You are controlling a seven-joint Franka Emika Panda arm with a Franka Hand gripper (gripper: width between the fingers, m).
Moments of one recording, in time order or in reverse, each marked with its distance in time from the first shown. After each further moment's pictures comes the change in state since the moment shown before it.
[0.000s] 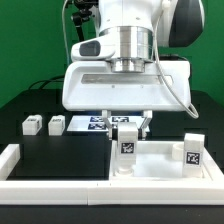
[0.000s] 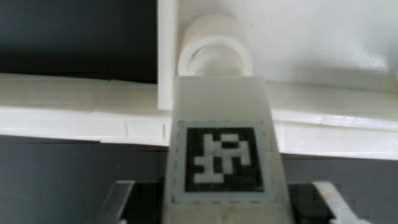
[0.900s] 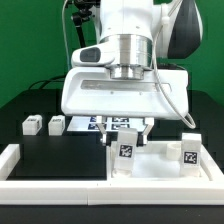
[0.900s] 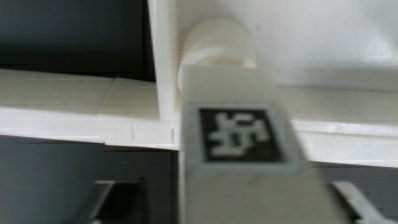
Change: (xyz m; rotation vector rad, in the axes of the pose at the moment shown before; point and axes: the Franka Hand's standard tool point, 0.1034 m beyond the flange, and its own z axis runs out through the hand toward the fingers) arm -0.001 0.004 0.008 -0.030 0.060 -0.006
